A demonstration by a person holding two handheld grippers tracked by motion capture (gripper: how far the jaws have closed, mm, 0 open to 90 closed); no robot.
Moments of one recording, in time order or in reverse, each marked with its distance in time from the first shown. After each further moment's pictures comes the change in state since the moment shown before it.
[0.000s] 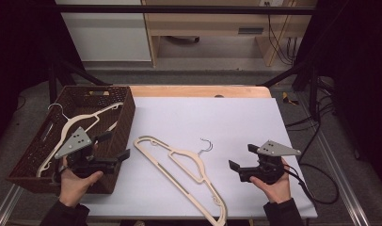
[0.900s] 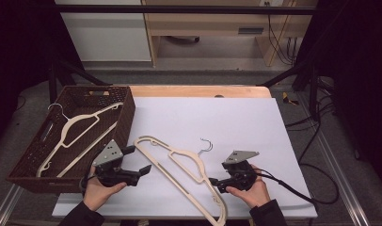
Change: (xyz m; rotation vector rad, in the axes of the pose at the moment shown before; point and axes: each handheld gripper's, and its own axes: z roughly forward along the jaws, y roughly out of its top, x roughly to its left) left arm -0.028 -0.036 0.045 0.149 -0.075 0.047; right arm 0.038 -0.021 0.057 0.325 0.127 -0.075
